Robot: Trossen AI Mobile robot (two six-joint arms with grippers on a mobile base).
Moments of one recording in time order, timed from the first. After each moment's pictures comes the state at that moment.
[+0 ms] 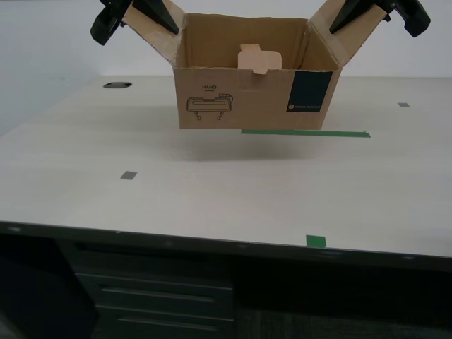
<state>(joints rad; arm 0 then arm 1) 0.15 1.58 1.21 -0.60 -0.56 0.23 -0.31 1.75 1.45 -0.78 0.68 -0.11</state>
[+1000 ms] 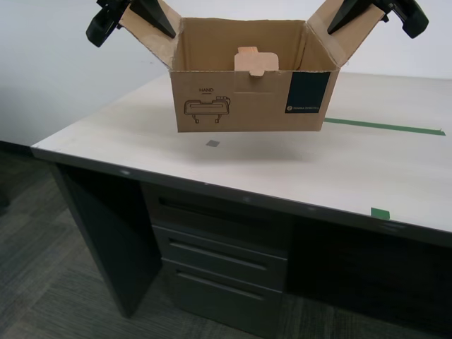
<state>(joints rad) 0.16 1.58 1.21 -0.60 -0.57 0.25 -0.31 1.75 1.45 -0.81 0.66 -0.11</state>
